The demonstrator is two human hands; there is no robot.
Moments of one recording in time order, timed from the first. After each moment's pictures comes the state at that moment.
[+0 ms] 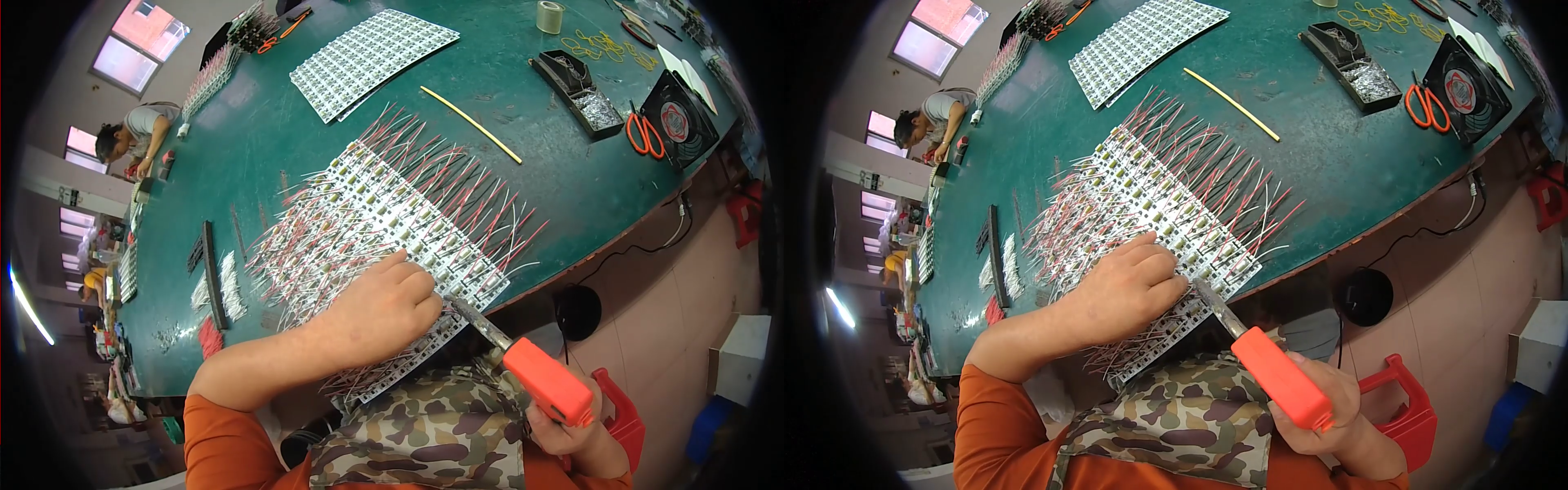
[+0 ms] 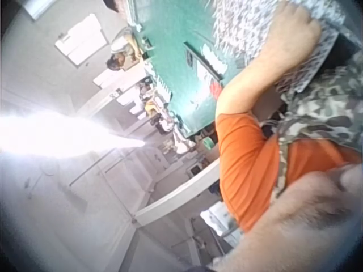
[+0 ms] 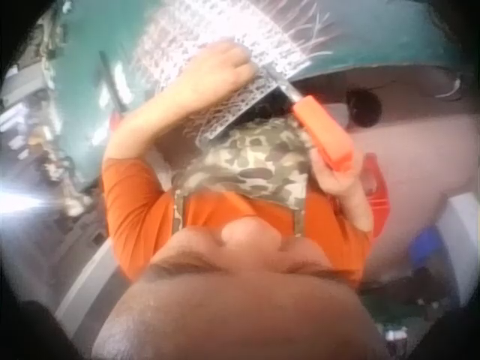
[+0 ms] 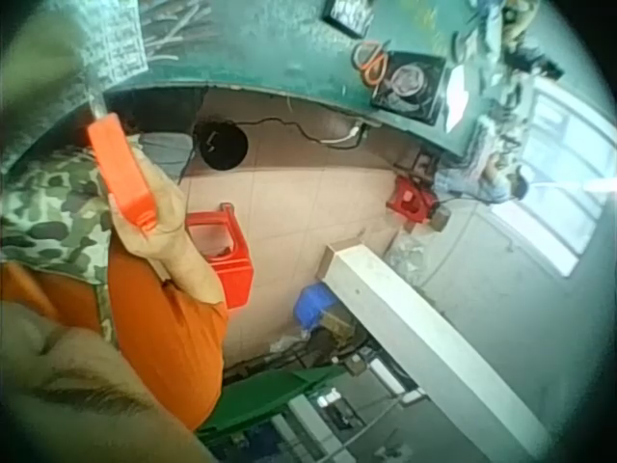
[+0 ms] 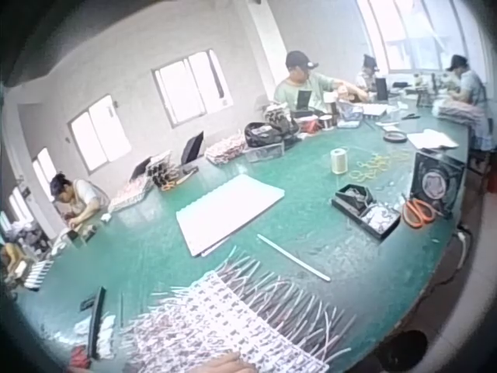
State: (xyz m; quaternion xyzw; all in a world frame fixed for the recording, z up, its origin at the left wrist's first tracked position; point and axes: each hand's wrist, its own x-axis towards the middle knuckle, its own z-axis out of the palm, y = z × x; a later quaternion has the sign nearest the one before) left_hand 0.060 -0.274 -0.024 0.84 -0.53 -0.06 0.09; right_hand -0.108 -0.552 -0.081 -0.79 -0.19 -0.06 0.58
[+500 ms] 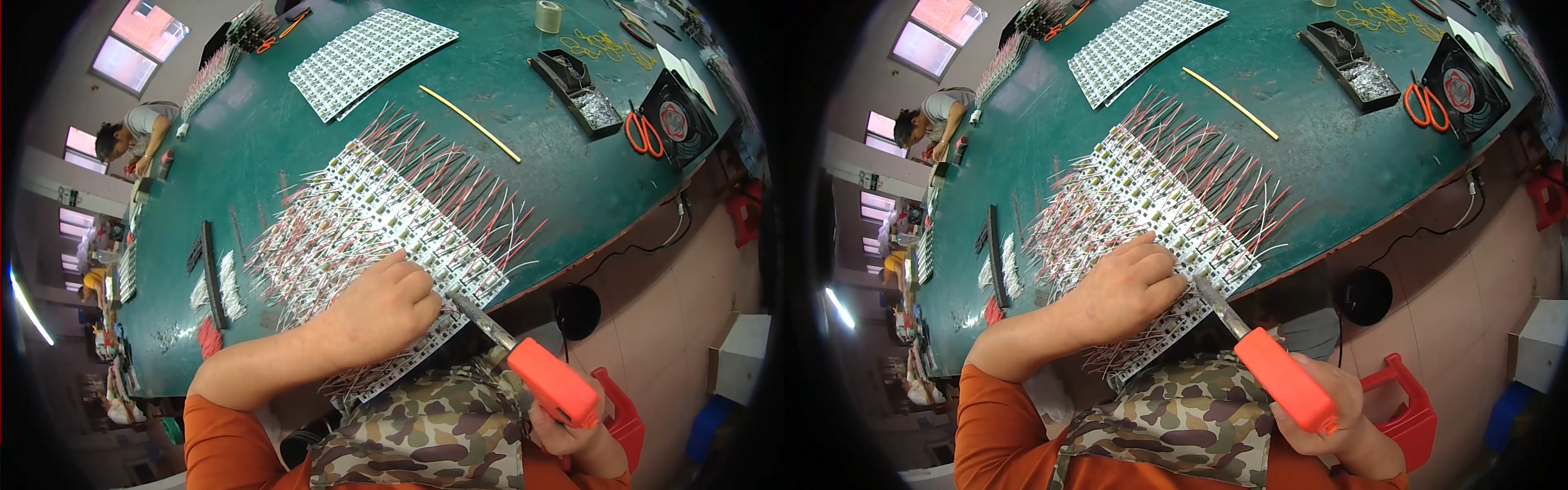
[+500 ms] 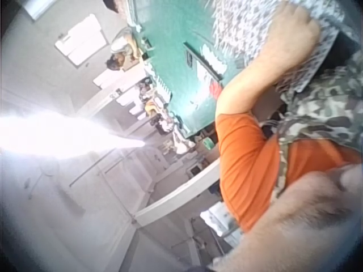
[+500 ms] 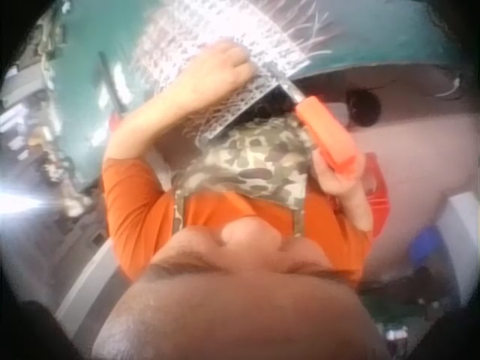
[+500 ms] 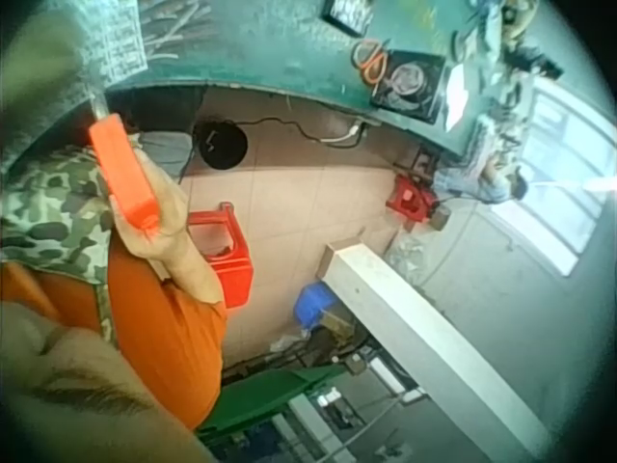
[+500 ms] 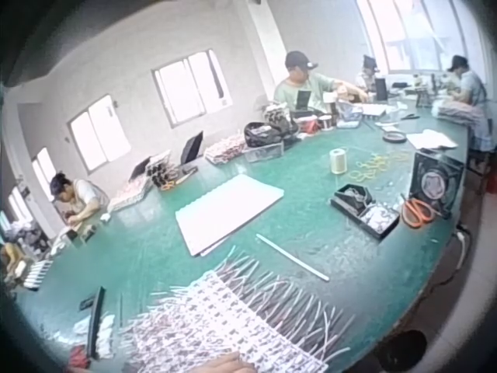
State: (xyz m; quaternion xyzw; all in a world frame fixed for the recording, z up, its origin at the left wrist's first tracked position) left_hand 0.057 -0.273 -0.023 0.85 -0.51 -0.08 0.09; right_hand -0.109 -0.556 -0.074 -0.80 -0.18 -0.06 0.57
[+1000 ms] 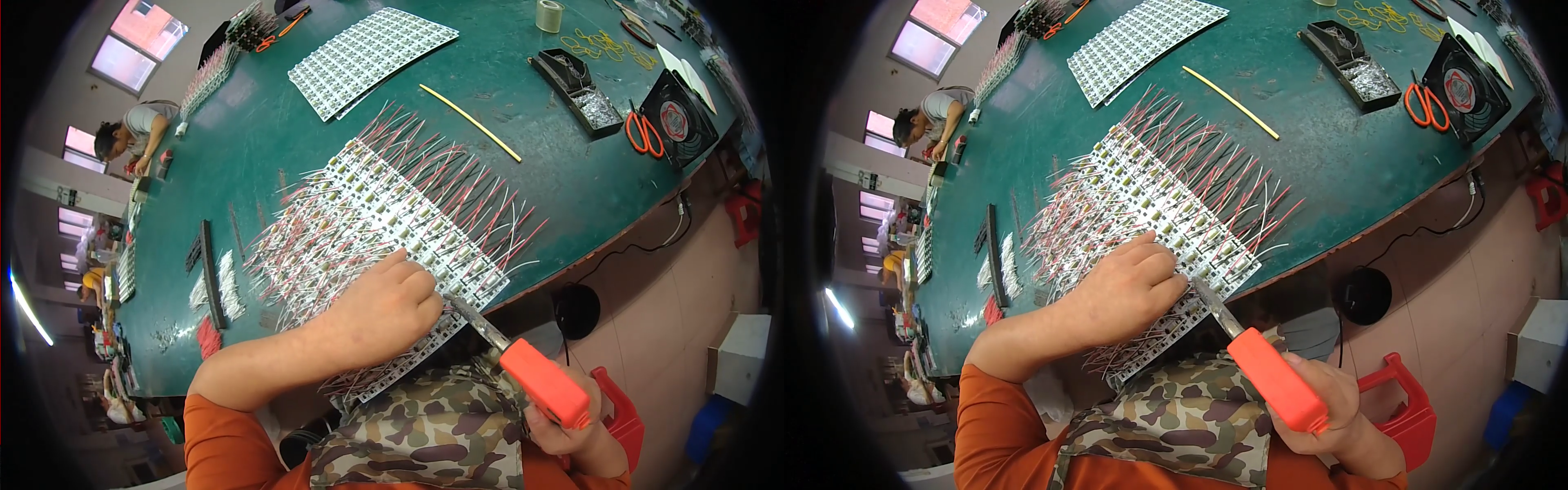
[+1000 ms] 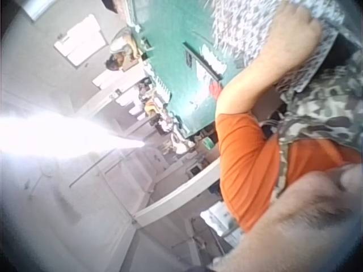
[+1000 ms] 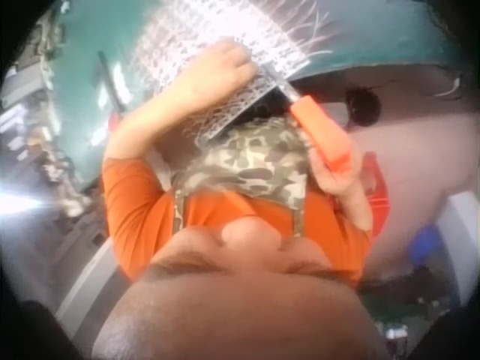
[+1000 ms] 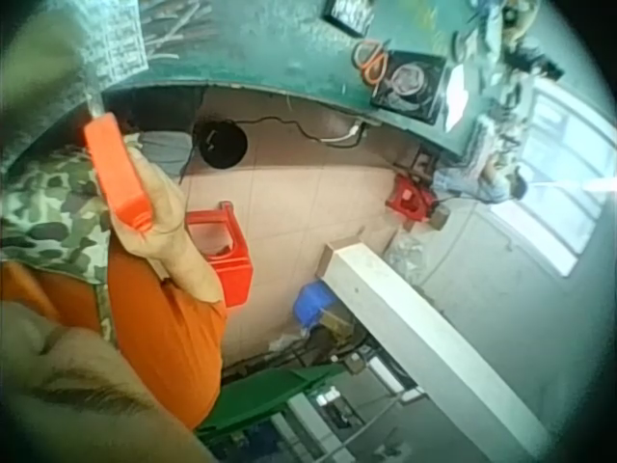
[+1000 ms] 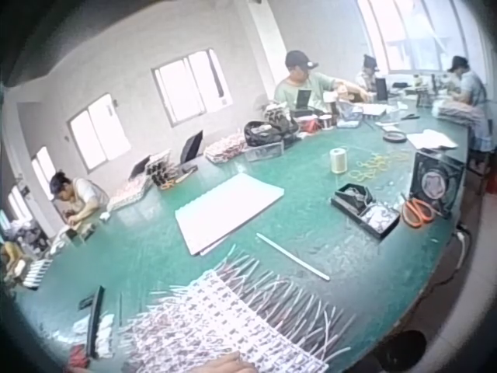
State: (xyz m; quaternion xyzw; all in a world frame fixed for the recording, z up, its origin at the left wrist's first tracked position) left_hand 0.056 -0.276 -0.022 0.85 -0.51 -0.08 0.07; right_hand -0.103 -0.551 -0.072 -0.79 -0.20 -0.07 0.57
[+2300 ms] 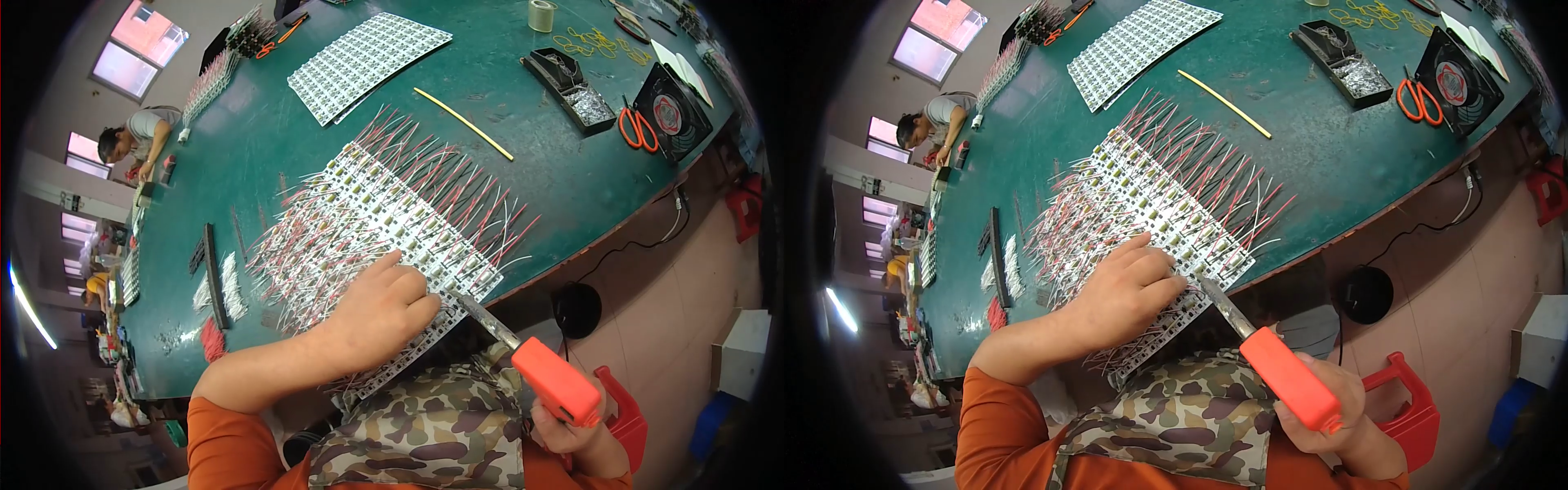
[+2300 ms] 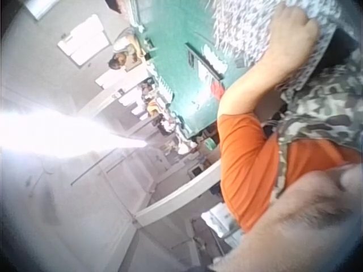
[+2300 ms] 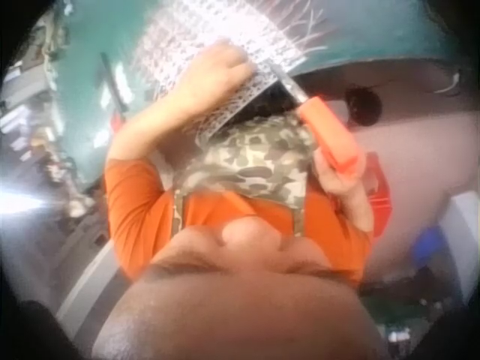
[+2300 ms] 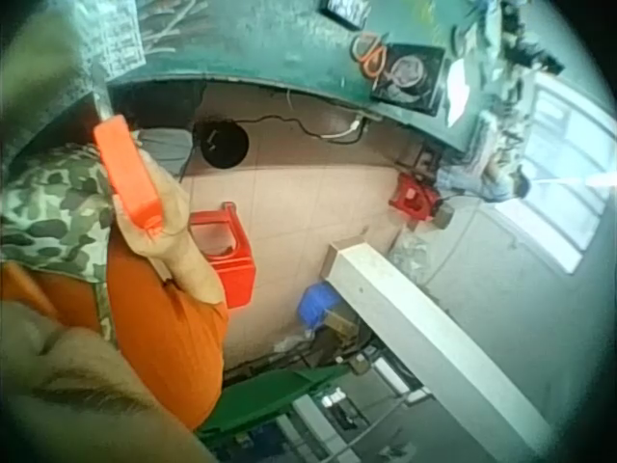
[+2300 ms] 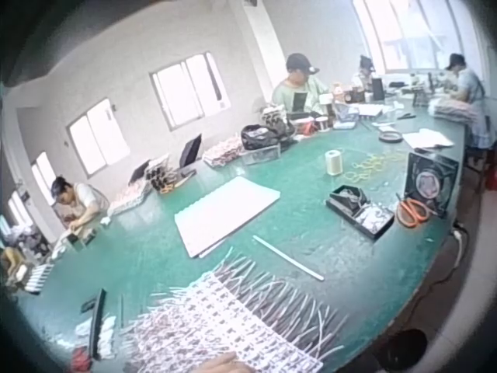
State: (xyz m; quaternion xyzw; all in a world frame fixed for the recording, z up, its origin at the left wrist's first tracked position) left_hand 0.045 -0.273 -0.029 0.86 -0.49 -0.04 0.11; right_hand -0.119 -0.562 -0.079 -0.80 -0.18 -0.08 0.57
